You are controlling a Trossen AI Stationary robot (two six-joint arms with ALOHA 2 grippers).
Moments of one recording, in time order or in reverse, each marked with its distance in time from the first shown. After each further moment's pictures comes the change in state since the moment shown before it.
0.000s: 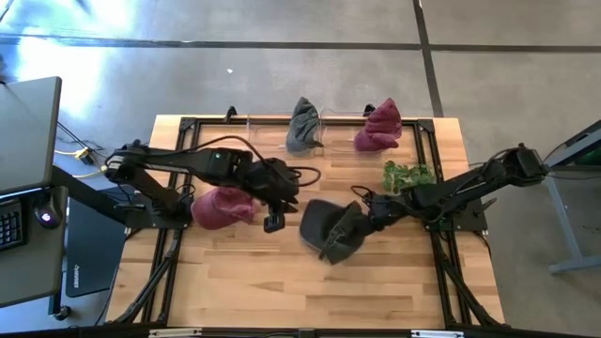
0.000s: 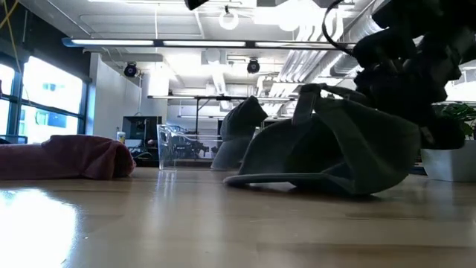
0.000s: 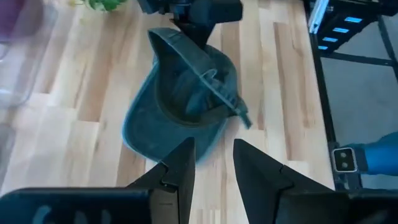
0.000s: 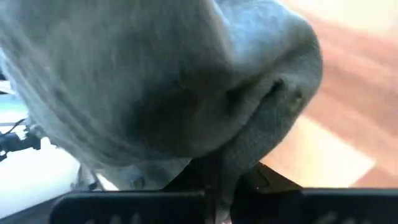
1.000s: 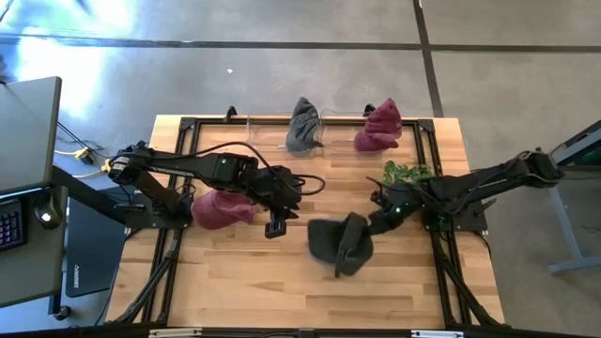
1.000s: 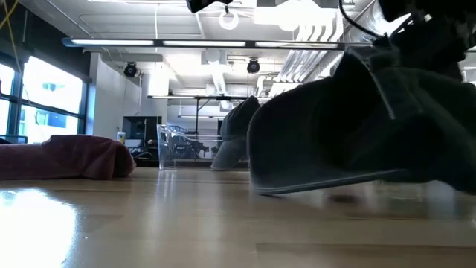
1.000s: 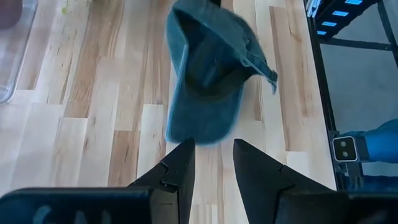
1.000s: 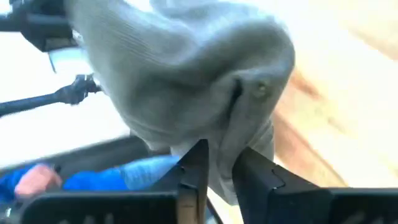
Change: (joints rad) left arm -0.030 0.034 0.002 -0.004 0.007 0.012; right arm -0.052 -0.262 0.002 -0.093 -0.254 -0.014
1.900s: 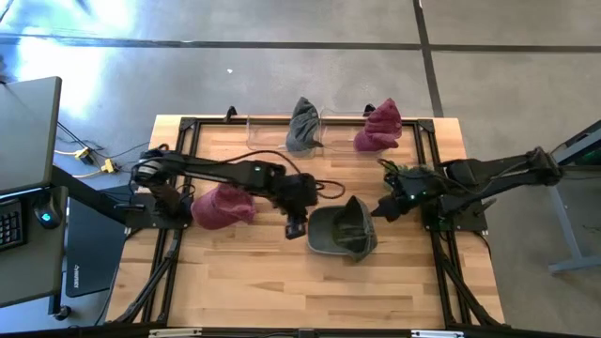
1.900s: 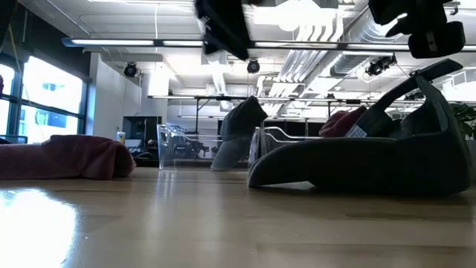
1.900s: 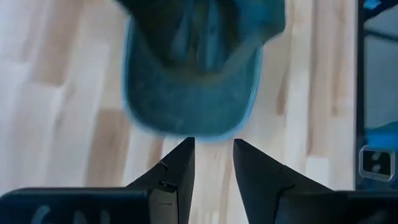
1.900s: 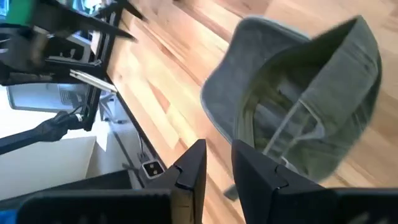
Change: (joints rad) left arm 0.054 0.194 -0.002 0.046 0.068 -0.082; right arm 0.042 -0.062 0.409 -0.568 0.276 -0.082
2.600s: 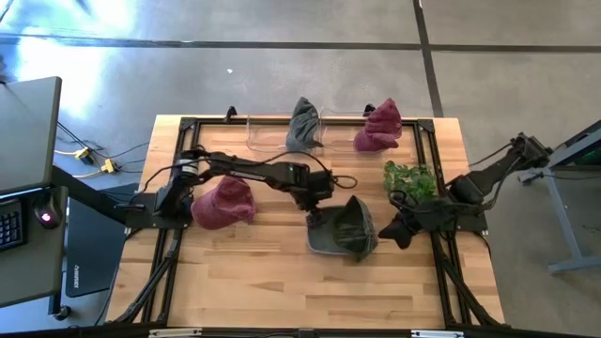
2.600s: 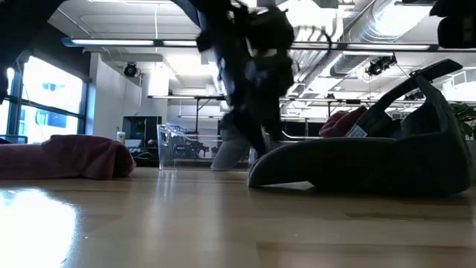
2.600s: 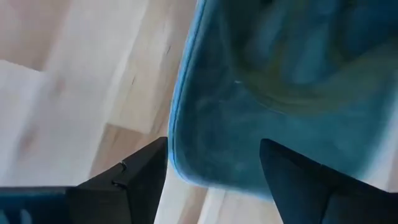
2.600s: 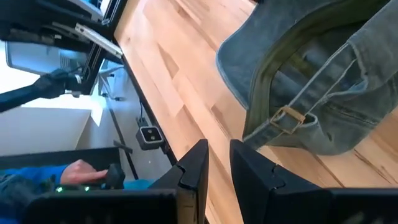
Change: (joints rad) left arm 0.143 0.303 -0.011 0.178 0.106 -0.074; right arm 0.352 0.002 -0.037 0.050 0.215 0.092
